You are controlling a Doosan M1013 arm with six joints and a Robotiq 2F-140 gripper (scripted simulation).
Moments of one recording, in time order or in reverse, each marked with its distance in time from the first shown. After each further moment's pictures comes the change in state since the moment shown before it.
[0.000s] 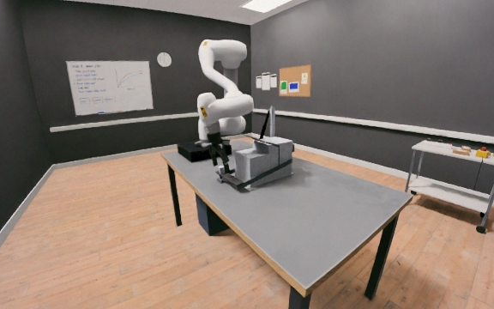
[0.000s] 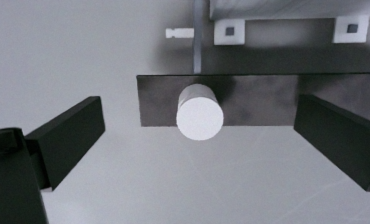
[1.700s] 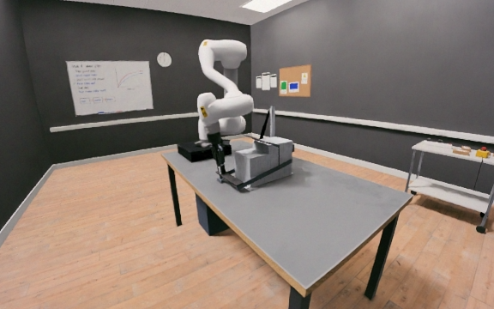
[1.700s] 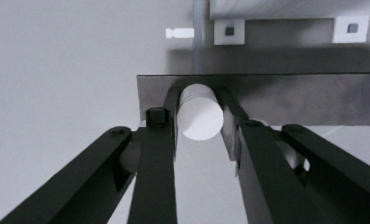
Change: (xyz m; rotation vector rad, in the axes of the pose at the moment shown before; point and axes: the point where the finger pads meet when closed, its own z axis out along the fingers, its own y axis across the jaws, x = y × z) arm 0.000 0.000 0.000 0.000 0.000 0.000
